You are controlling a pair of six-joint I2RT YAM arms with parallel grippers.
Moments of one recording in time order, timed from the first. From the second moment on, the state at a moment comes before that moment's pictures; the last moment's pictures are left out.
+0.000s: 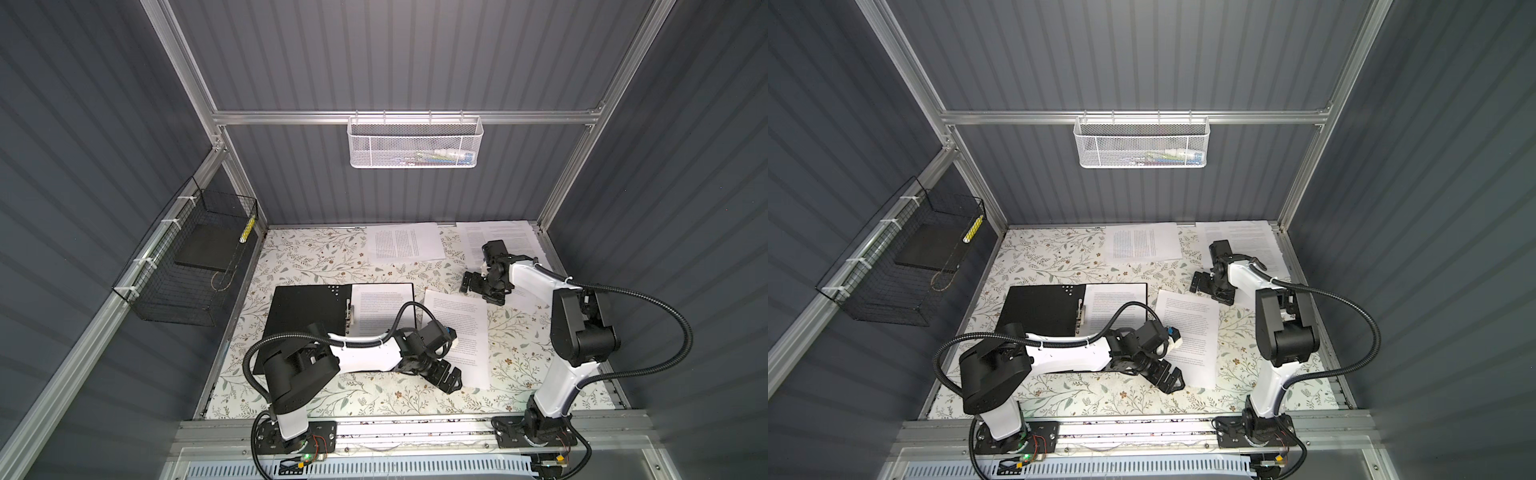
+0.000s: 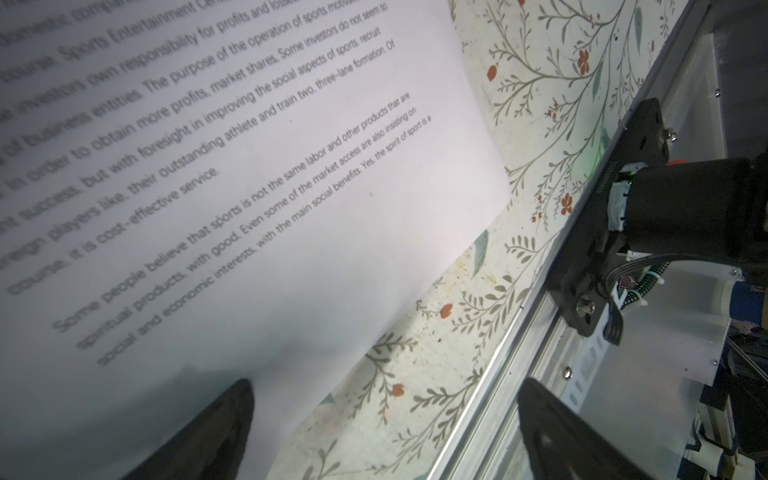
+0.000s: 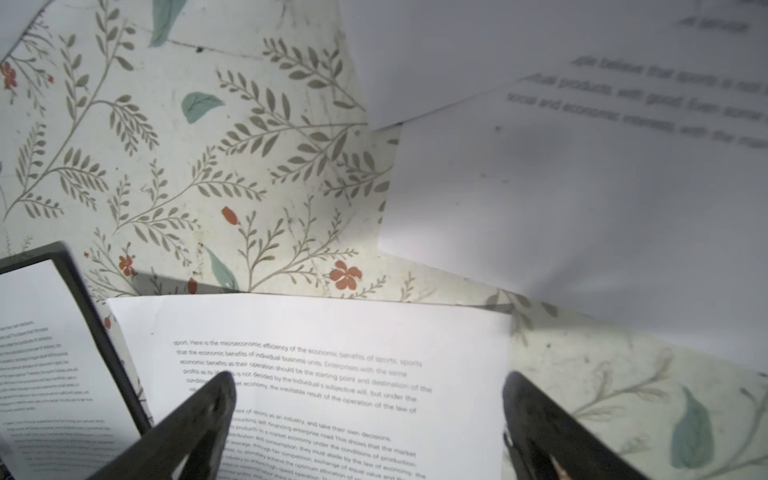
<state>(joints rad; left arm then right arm) -1.15 1.78 1.01 -0.25 0.35 -0.50 0.16 1.84 1.25 -0.66 -0.13 0.45</state>
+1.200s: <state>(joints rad) -1.15 1.88 1.14 -0.29 0.33 -0.46 0.18 1.69 1.01 -0.61 -0.40 0.47</state>
